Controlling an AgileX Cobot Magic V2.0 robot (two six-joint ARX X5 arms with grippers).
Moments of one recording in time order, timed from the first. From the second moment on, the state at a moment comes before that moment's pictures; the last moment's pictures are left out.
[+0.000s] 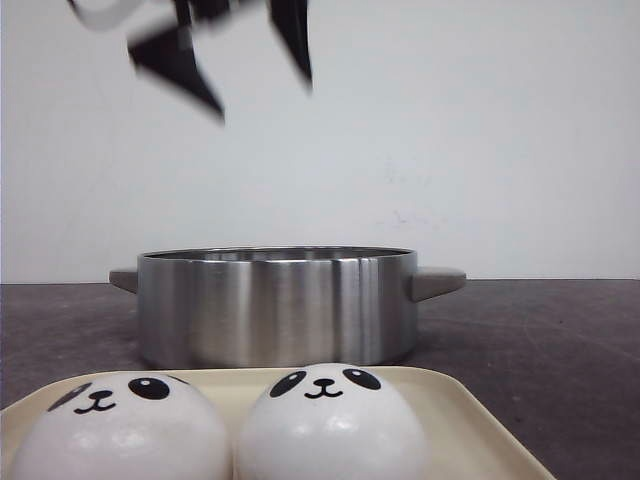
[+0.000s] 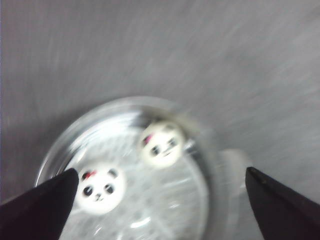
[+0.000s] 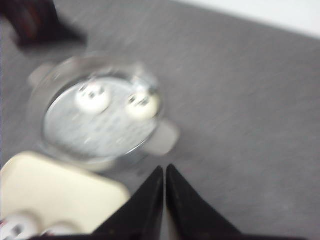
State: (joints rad) left arm -0.58 1.55 1.66 -0.78 0.05 -0.26; right arm 0.96 1.05 1.40 -1.11 0.41 0.43
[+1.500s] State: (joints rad) left arm -0.61 0.88 1.66 -1.13 -0.02 -0.26; right arm 1.10 1.62 0.99 -0.69 -0.10 0.71
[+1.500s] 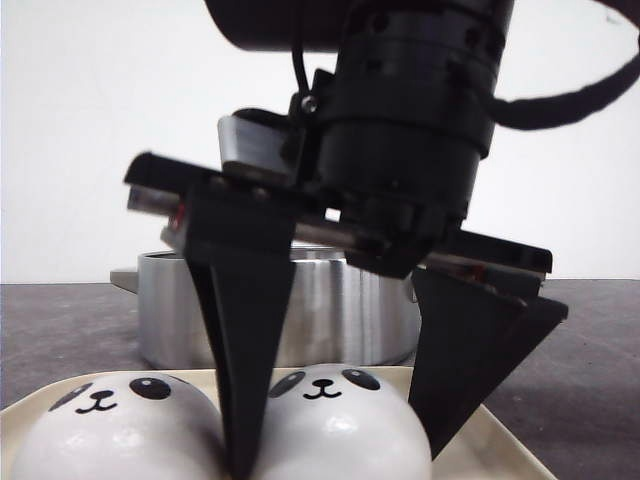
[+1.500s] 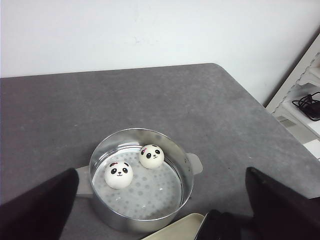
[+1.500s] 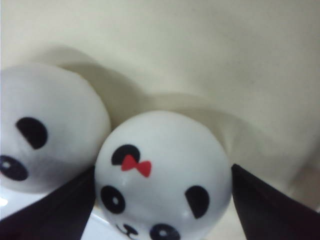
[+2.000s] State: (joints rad) left arm -0.61 0.88 1.66 -1.14 -0.02 -0.26; right arm 1.11 1.57 1.09 -0.79 -0.05 0.66
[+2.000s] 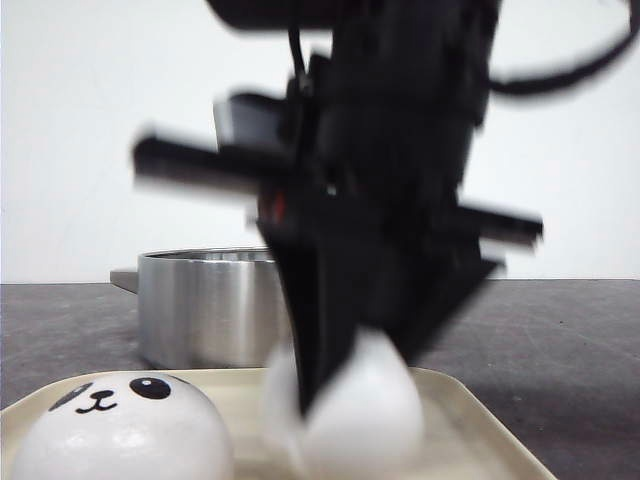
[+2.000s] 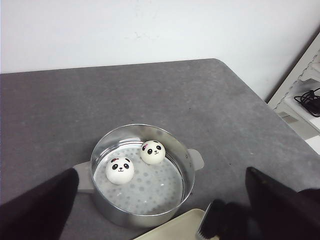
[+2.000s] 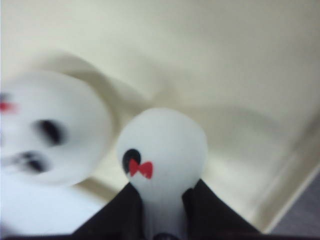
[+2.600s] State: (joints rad) left arm -0.61 0.88 1.66 -1.14 -0.02 -0.25; right arm 0.89 1.50 1.51 -0.85 0.20 0.40
